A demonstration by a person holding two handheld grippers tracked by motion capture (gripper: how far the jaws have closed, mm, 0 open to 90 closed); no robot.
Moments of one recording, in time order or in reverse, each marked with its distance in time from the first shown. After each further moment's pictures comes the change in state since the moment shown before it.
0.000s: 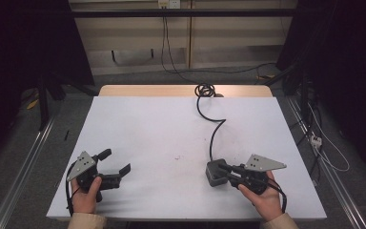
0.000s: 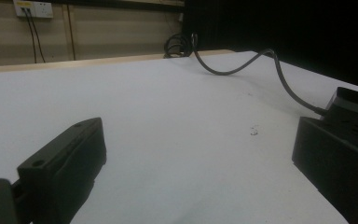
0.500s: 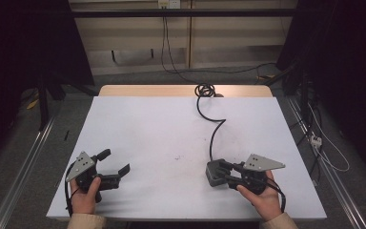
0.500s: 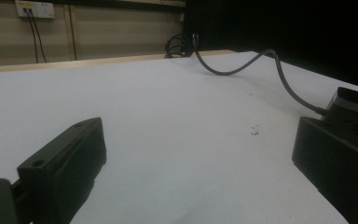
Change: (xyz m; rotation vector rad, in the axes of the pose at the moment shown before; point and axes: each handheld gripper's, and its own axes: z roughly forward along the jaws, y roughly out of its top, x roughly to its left) left arm 0.000 0.000 -0.001 -0.002 0.002 -0.003; right arm 0.001 0.000 0.003 0.000 -0.009 0.002
